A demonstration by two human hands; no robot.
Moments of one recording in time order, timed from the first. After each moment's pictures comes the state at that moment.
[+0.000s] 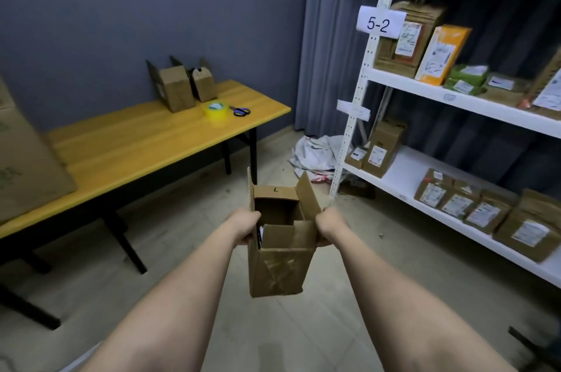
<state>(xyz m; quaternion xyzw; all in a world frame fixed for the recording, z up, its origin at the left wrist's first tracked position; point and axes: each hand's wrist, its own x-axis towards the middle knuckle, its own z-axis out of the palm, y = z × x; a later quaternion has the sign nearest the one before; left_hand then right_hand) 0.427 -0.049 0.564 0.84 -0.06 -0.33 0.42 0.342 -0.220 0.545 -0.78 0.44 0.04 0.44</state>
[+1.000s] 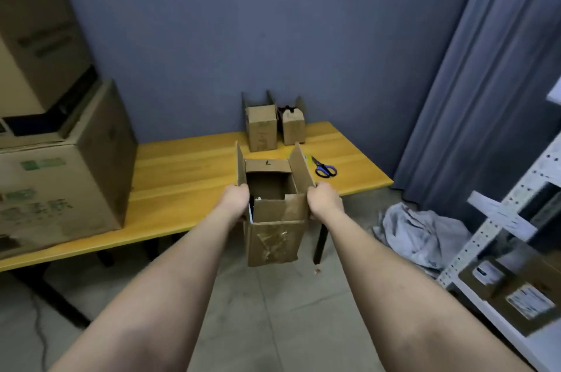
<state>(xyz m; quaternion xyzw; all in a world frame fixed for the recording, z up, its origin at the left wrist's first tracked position) 0.788 -0.090 0.616 0.79 0.17 -0.09 0.58 0.790 -0.273 0.602 -0.89 0.20 0.02 0.40</state>
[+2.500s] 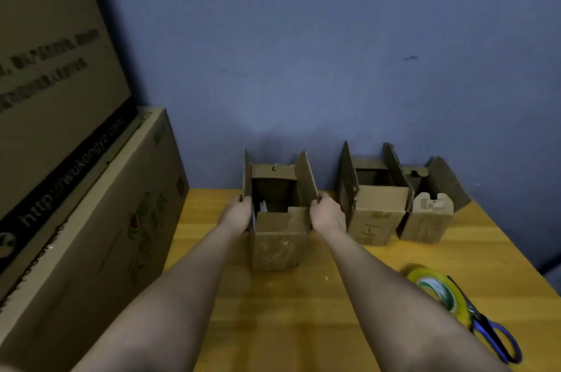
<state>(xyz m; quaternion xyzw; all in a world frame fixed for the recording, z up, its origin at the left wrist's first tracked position) 1.251 0.124 0.579 0.72 0.31 -0.05 0.61 1.288 -0.047 0.573 -0.93 0.07 0.05 0.36</state>
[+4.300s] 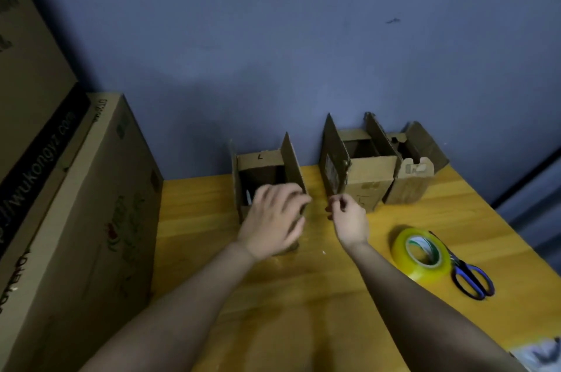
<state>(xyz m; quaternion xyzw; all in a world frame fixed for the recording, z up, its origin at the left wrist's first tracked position) 1.231 0.101 0.554 0.90 -0.30 0.27 0.15 1.260 -0.084 0.517 -0.90 0.14 -0.07 0.42</state>
